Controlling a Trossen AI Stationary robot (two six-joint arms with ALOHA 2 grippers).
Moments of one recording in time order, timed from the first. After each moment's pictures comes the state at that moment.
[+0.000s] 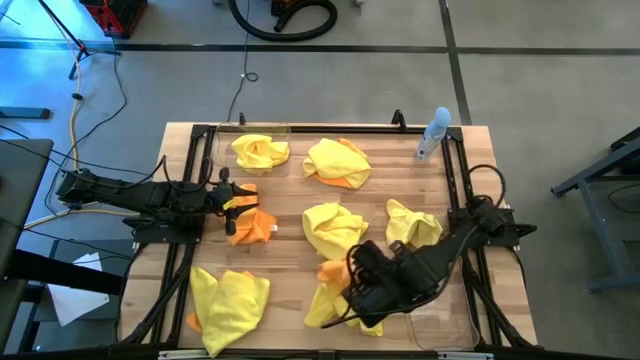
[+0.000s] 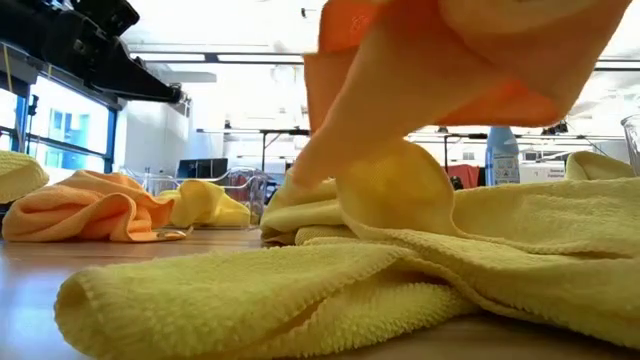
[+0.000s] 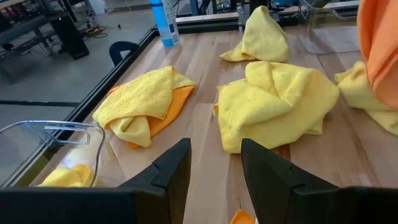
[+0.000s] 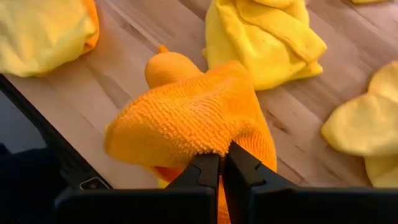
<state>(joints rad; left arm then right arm) -0.15 0.46 0.32 -0.22 -0.40 0.03 0.62 2.00 2.19 -1.57 0.41 1.44</state>
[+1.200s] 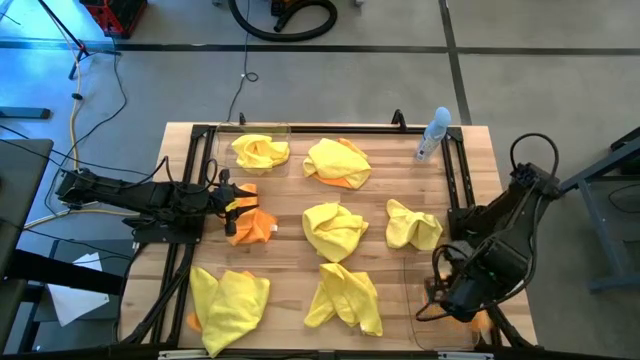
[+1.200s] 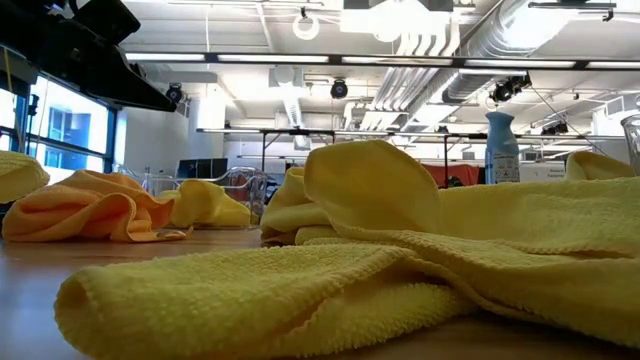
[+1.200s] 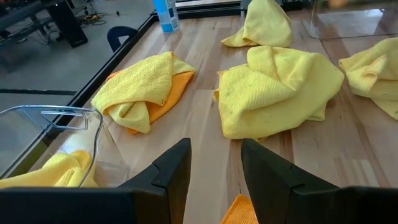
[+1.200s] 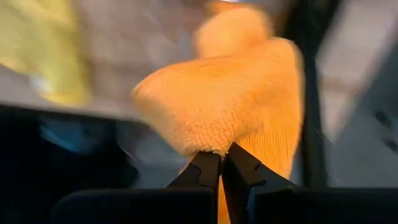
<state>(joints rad) -0.15 0.47 0.32 -0.27 -0.40 0.00 0.88 1.51 1.62 -1.57 -0.14 2.27</state>
